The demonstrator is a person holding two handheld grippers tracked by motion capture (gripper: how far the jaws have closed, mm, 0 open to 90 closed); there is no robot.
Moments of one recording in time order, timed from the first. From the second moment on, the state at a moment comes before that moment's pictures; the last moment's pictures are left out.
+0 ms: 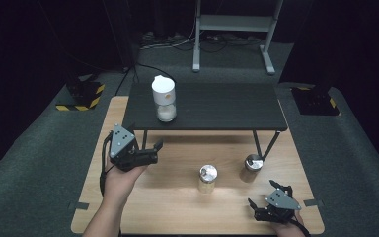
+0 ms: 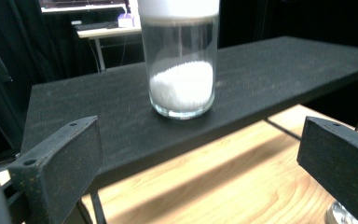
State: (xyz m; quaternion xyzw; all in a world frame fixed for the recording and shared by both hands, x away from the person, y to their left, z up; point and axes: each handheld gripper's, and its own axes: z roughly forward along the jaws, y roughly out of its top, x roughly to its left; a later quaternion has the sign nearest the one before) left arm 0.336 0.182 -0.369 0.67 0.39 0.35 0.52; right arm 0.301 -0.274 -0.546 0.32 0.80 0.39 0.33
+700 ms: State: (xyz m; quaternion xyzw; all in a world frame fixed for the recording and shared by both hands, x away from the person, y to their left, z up) left arm 0.308 0.191 -0.434 0.69 0.42 0.31 0.50; right arm 0.300 -0.273 -0.546 0.31 0.80 0.38 0.33
